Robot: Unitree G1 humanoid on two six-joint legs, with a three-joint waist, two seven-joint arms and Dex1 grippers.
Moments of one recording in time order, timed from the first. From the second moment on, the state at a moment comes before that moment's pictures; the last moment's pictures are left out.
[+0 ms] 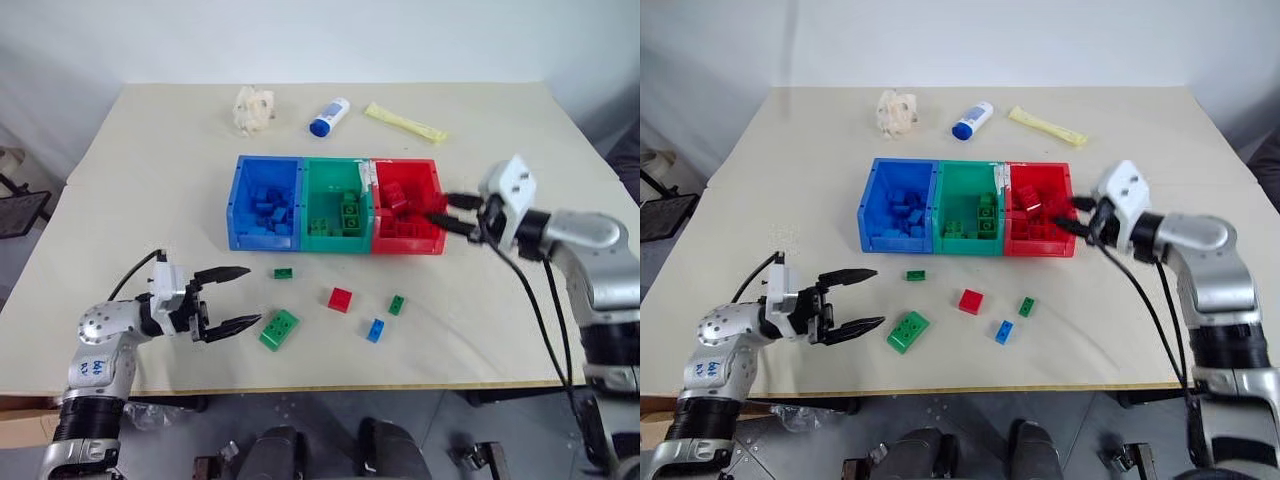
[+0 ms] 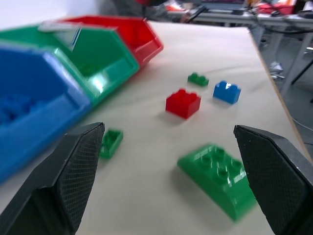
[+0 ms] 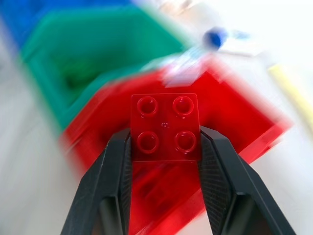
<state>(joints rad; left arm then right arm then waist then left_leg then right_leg) -0.25 0.58 0.14 0.20 -0.50 -0.08 -1.29 -0.73 -0.72 -0.05 0.21 0.26 0.37 0.91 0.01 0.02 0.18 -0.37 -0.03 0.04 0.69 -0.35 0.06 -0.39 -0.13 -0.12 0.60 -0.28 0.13</state>
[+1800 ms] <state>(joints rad) -0.48 0.56 0.08 0.55 -0.43 -0.24 -1.50 -0.27 -0.92 0.00 -0.33 0.38 0.50 1.11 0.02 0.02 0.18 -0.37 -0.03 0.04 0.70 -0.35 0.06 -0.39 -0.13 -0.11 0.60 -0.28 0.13</state>
